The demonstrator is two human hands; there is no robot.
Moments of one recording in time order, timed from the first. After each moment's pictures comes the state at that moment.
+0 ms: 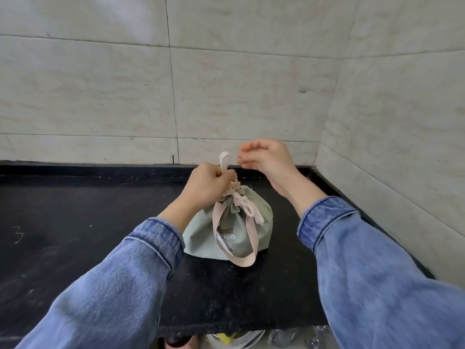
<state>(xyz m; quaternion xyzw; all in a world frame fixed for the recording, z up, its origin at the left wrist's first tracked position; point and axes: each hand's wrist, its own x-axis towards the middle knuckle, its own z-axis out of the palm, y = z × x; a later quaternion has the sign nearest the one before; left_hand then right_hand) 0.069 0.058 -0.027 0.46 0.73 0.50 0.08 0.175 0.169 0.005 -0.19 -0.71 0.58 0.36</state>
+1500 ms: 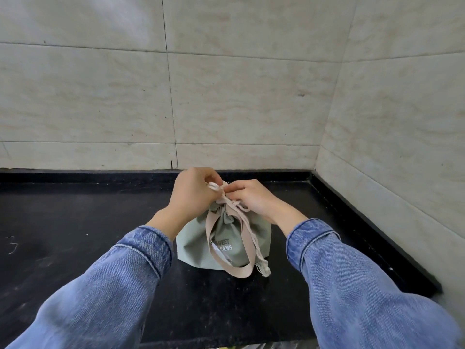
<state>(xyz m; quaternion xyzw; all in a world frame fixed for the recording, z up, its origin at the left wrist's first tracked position) 0.049 0.055 -0.035 0.47 0.76 0.44 -0.02 0.161 0.168 -0.042 -0.23 -0.81 0.51 0.19</state>
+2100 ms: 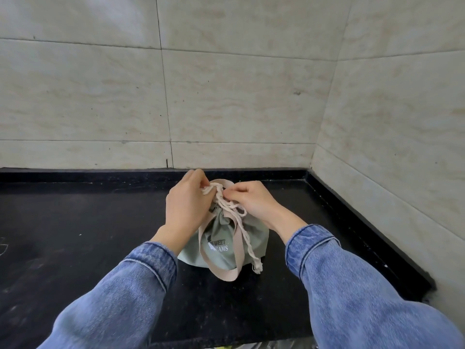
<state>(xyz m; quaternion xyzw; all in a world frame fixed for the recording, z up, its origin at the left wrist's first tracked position) 0.055 0.059 -0.068 0.43 0.75 0.46 -0.18 0.170 0.166 -0.054 -0.23 -0.77 0.54 0.23</state>
